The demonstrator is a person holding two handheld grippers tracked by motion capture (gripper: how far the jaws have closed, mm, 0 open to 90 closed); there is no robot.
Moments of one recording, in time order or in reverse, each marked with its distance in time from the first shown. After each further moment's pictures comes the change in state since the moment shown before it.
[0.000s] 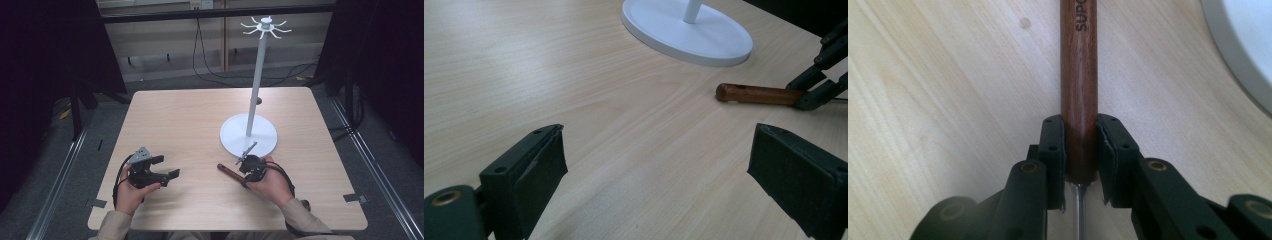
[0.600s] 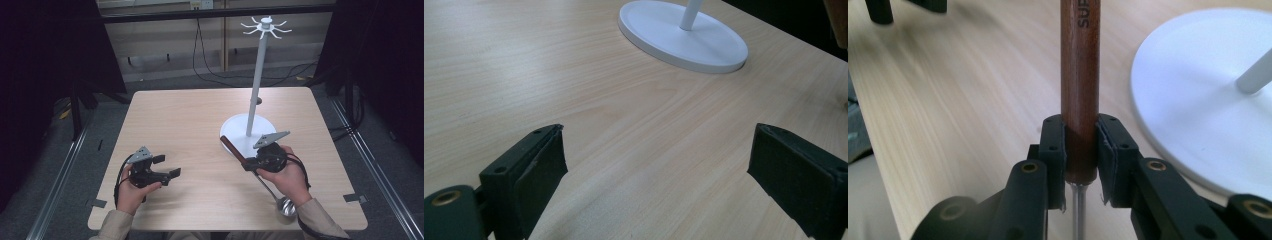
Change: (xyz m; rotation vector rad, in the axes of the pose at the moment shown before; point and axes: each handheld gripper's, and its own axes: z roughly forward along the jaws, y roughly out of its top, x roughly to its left) left arm 0.000 0.000 0.003 -0.010 -0.004 -0.017; right arm -0.013 -0.012 -0.066 -0.428 0.039 0.053
